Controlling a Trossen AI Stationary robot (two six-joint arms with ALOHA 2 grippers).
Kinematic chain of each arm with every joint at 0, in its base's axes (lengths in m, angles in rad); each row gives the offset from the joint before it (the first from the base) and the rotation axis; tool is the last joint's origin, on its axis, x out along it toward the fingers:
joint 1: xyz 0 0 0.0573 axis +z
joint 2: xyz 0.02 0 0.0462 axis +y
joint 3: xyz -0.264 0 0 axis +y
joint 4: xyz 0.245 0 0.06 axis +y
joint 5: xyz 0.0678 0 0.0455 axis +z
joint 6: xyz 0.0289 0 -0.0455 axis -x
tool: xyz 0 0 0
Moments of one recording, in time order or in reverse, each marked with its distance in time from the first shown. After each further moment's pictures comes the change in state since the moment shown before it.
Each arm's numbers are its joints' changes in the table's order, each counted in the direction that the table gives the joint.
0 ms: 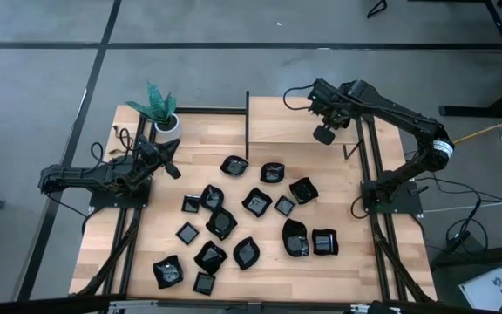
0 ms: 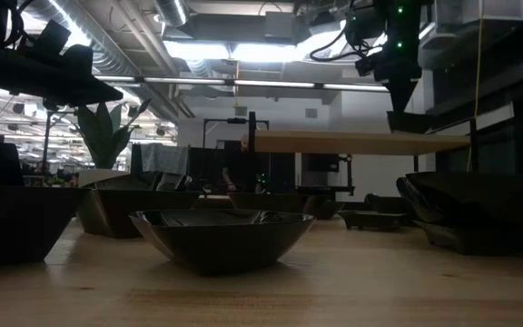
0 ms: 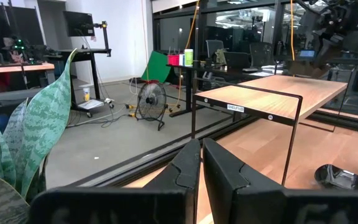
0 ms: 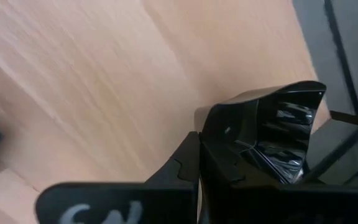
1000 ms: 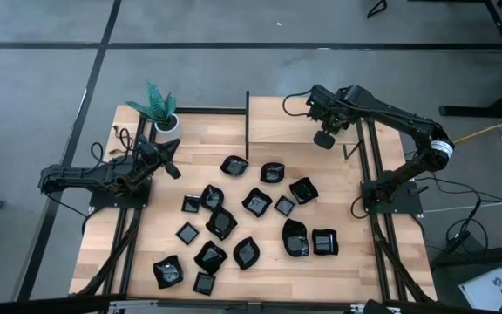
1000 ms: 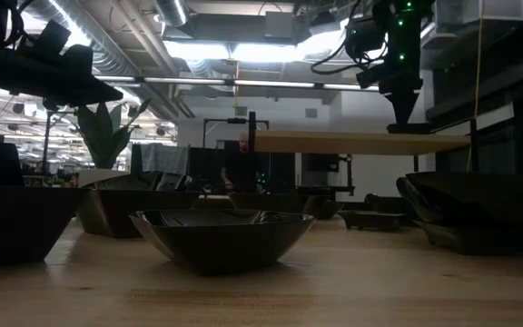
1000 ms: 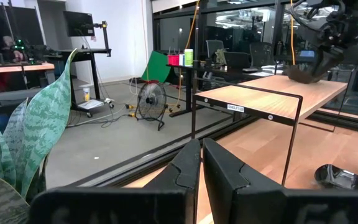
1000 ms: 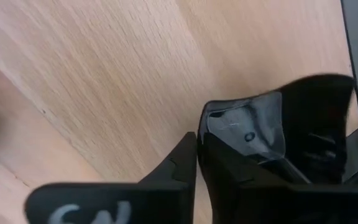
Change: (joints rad) left arm 0.000 0.000 0.000 0.000 0.000 0.000; right arm -0.003 0.000 0.096 -0.060 0.007 0.049
